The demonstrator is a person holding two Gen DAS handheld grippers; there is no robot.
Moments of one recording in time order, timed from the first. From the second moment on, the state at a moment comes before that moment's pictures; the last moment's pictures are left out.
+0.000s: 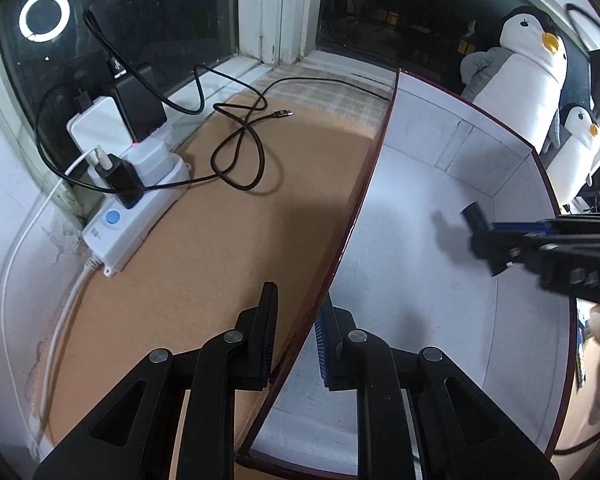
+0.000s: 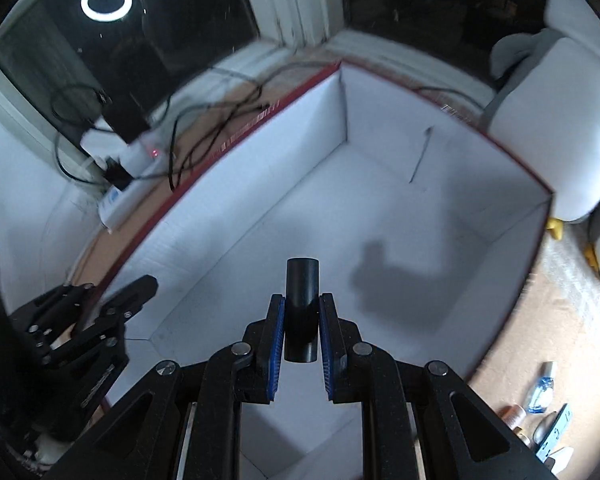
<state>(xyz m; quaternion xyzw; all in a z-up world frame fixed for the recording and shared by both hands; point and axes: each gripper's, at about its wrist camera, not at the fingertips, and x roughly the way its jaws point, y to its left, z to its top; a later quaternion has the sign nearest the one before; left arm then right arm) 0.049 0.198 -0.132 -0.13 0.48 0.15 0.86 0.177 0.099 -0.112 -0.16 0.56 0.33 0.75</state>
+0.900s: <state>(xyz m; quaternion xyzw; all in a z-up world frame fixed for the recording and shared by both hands) 0.048 0.198 -0.135 -0.13 0.48 0.14 0.85 0.164 0.076 -0.110 -0.14 0.54 0.33 0.76</state>
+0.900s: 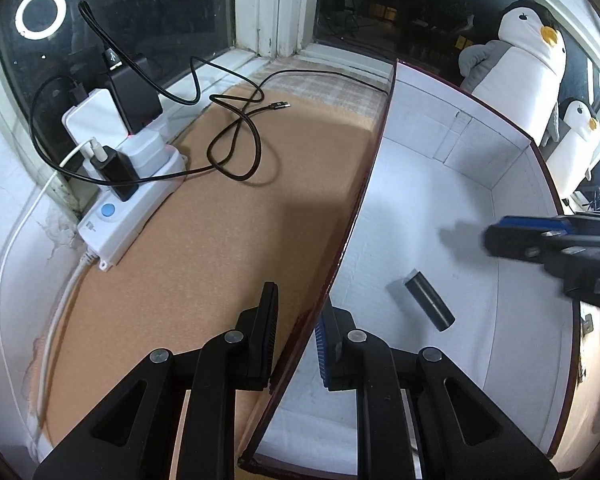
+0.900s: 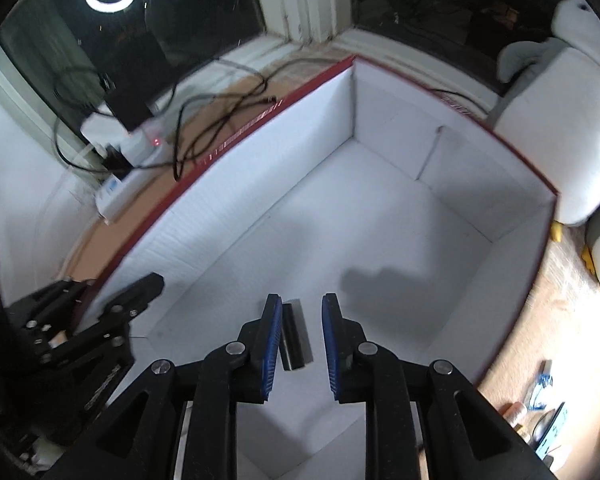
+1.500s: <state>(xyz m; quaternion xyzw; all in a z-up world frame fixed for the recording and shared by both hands) 0.044 0.194 -0.121 -0.11 0.48 0.16 0.85 0.163 -0.151 -0.097 -0.03 0.53 0.16 0.83</state>
